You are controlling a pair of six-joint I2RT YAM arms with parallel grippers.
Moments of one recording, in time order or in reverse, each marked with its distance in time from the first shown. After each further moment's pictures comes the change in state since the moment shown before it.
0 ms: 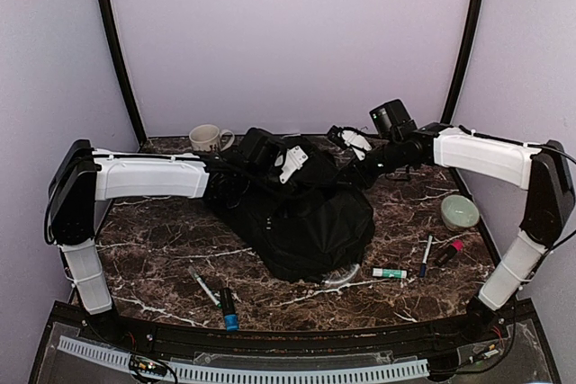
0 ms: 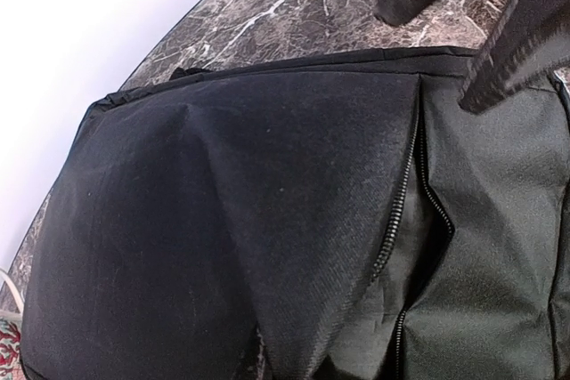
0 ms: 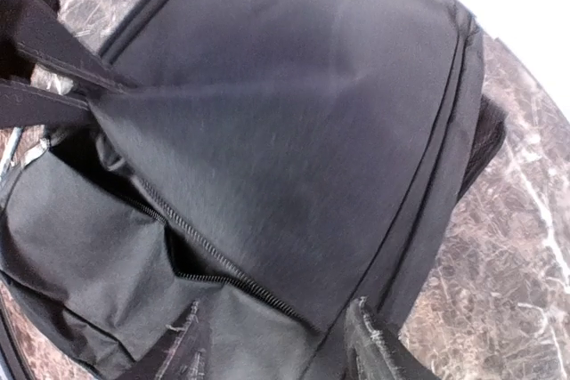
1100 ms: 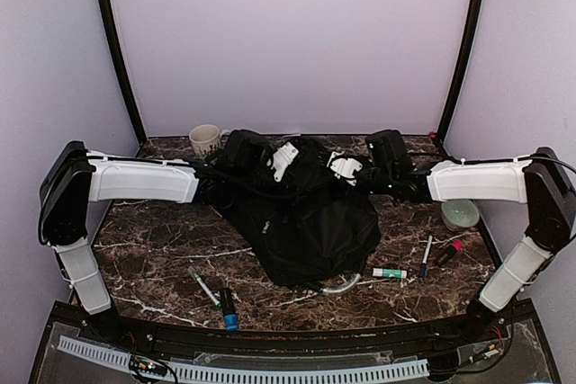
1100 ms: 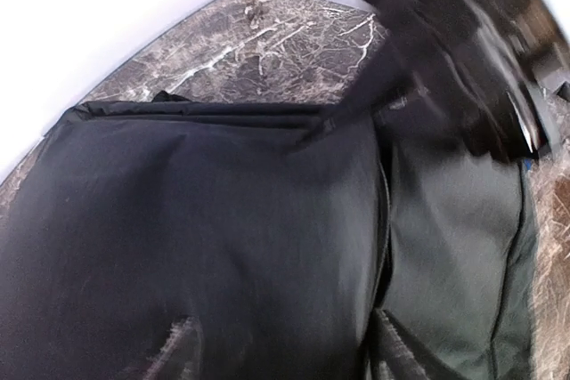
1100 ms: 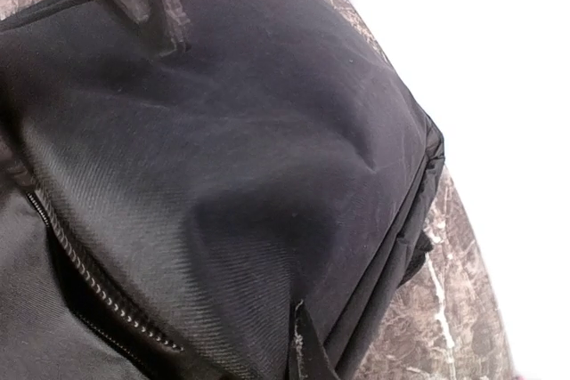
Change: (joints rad) left arm 0.048 -0.034 -0.092 0.173 0.286 -0.155; right arm 0.104 -0.046 -0.292 0.488 0.245 -0.346
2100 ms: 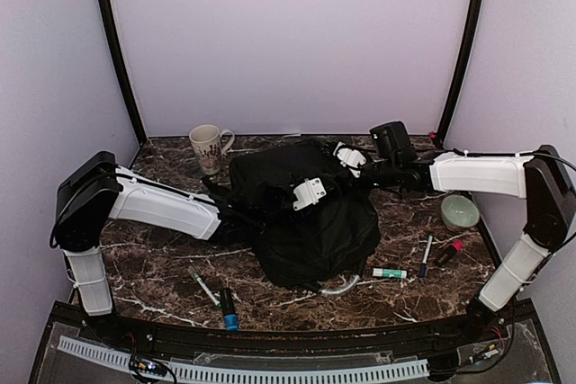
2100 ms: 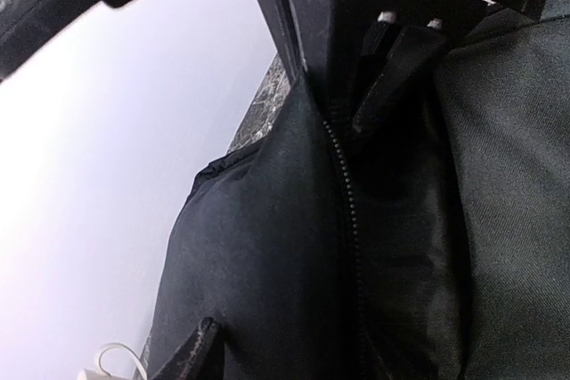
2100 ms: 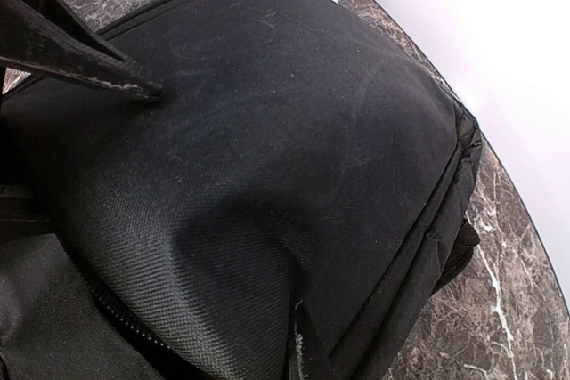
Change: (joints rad) left arm -0.181 0.075 -0.146 0.414 -0.612 0.612; right arm -0.062 0.009 0.062 -0.100 -0.179 0.160
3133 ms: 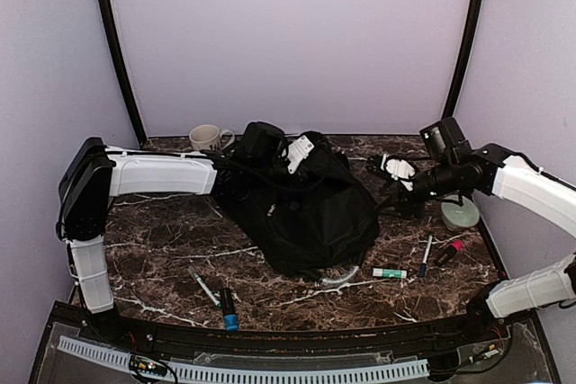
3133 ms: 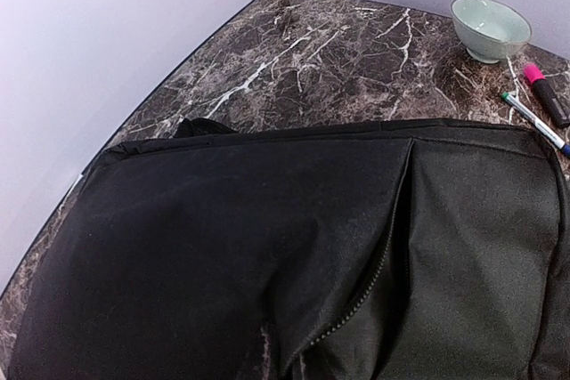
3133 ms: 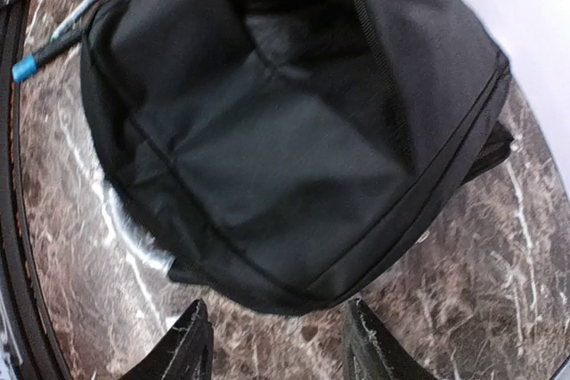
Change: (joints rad) left arm 0.176 0.021 0.274 -0.410 0.470 -0.450; right arm -0.102 -0.403 -0.038 -0.557 -0.129 -0.134
